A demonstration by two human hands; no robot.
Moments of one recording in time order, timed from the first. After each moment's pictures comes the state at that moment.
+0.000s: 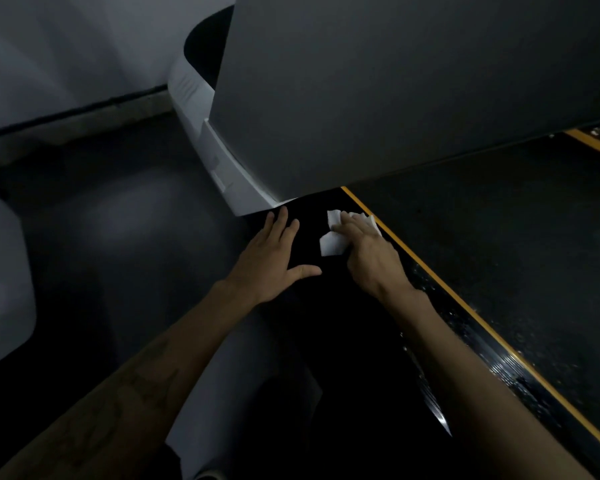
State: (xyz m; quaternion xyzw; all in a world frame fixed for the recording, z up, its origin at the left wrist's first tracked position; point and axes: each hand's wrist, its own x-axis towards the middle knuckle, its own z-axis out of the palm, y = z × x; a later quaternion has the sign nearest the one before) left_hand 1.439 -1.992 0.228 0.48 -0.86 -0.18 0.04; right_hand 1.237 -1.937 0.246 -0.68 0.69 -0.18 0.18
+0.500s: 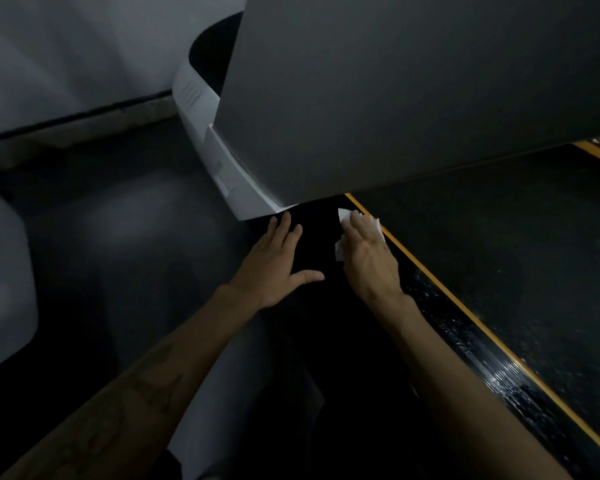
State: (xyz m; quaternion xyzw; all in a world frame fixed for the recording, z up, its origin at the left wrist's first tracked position) left_hand 1.440 -1.992 0.230 0.48 -0.86 -0.18 0.04; right_hand 1.250 -1.945 0.232 -0.67 0.72 -0.18 0.06
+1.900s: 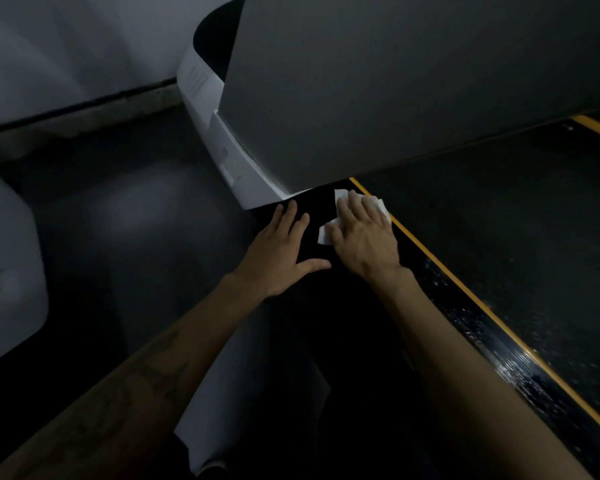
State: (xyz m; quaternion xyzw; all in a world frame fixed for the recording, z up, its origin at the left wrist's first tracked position) left_hand 1.441 -1.989 0.231 0.48 -0.86 -0.16 0.05; right_hand 1.259 -1.969 0.227 -0.67 0.73 -0.09 0.08
